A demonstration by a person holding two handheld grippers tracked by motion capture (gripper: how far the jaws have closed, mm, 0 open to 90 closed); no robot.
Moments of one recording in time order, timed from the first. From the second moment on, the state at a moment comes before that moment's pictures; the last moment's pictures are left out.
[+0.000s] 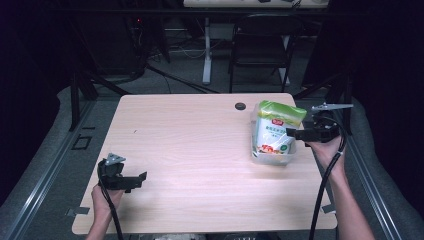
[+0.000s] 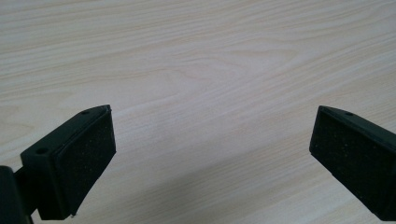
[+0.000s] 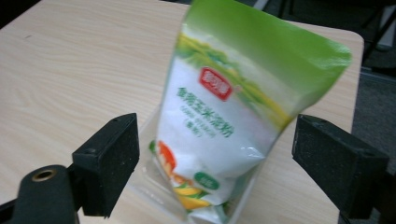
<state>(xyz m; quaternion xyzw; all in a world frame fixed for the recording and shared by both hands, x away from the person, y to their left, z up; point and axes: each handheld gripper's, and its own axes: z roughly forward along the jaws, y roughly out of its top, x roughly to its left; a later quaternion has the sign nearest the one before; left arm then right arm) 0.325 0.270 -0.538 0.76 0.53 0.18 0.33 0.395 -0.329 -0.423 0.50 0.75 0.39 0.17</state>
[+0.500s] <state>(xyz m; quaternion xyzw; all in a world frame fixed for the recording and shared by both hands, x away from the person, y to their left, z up) 0.324 0.270 -0.537 0.76 0.53 0.18 0.34 0.341 -0.288 -0.404 0.42 0.80 0.40 0.15</state>
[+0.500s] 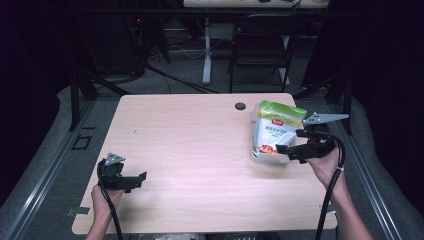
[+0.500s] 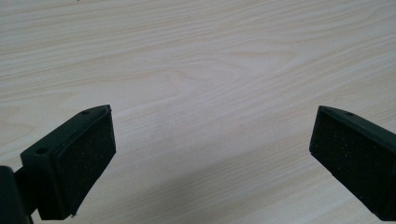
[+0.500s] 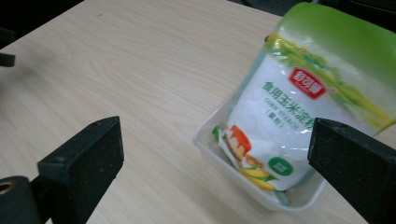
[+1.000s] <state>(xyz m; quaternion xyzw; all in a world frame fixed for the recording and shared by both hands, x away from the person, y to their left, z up) 0.324 0.270 -0.535 0.76 0.53 0.18 0.34 0.296 -0.241 -0.438 0.36 0.85 0.36 0.11</state>
